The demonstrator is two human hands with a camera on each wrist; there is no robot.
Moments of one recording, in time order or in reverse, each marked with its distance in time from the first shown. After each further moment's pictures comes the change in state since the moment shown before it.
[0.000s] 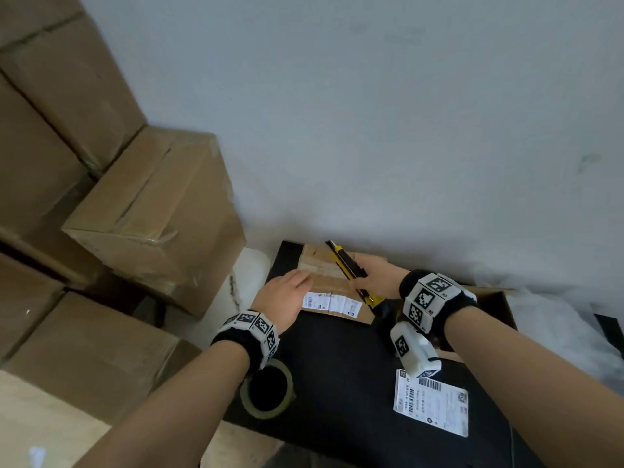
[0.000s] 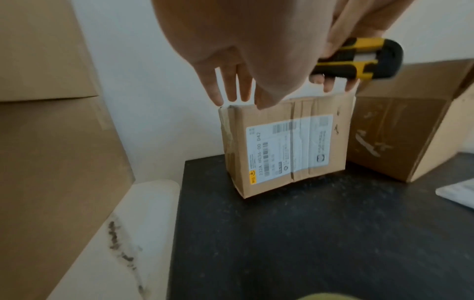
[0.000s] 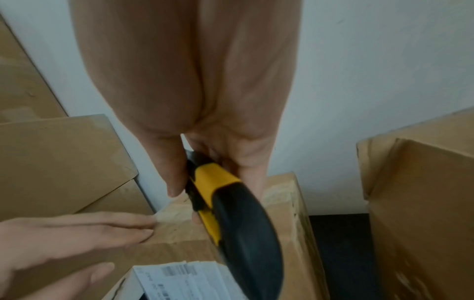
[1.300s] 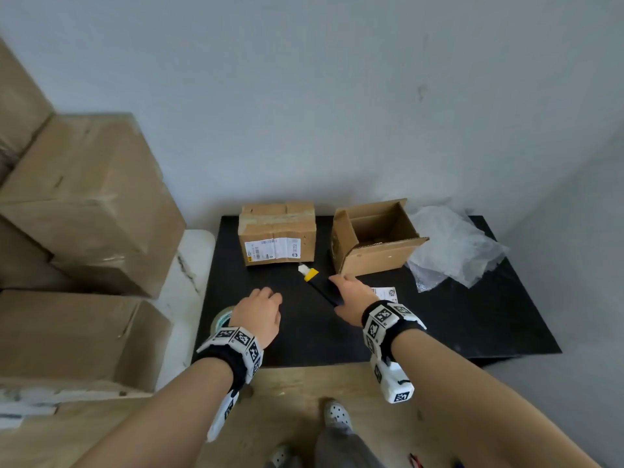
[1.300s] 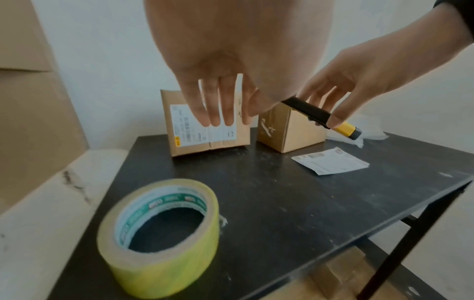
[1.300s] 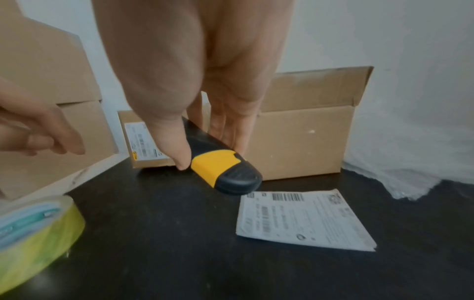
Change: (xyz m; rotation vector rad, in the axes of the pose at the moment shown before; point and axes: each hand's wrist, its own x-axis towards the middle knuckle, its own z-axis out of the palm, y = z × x) left_hand -0.105 0.089 0.034 0.009 -0.141 -0.030; right_hand -0.148 0.044 0.143 -0.029 0.195 0.298
